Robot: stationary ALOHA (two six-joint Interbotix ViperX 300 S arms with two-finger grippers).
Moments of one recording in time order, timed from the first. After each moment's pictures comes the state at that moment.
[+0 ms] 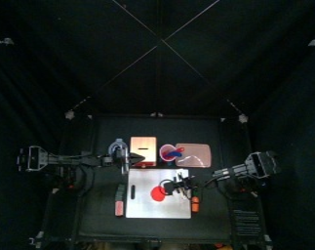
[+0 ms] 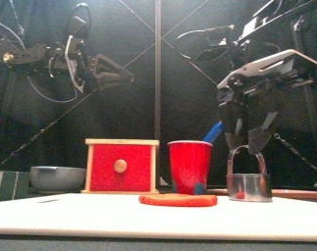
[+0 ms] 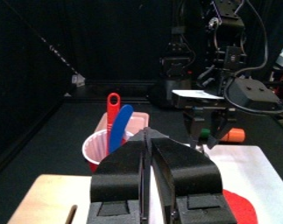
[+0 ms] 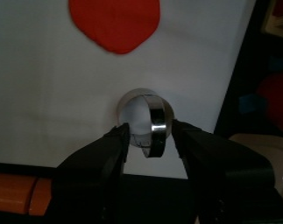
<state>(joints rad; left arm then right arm) 0.20 -0.31 1.03 0.12 -0.72 -0.06 0.16 -0.06 0.61 -0.21 0.68 0.03</state>
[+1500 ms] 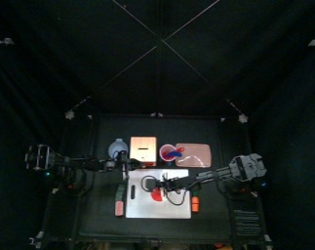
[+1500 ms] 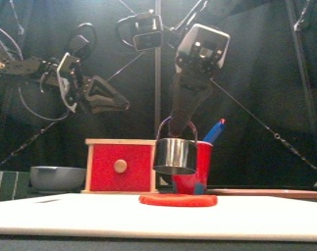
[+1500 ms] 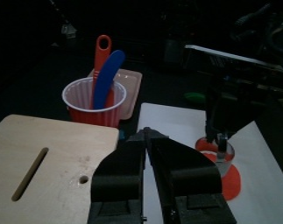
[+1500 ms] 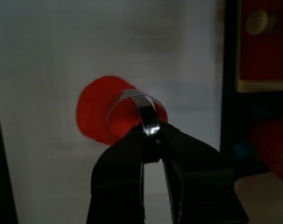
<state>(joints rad) 0.12 -0.21 1.08 -0.02 -0.72 -0.06 0.15 0.15 0.27 -0.27 0.75 0.31</state>
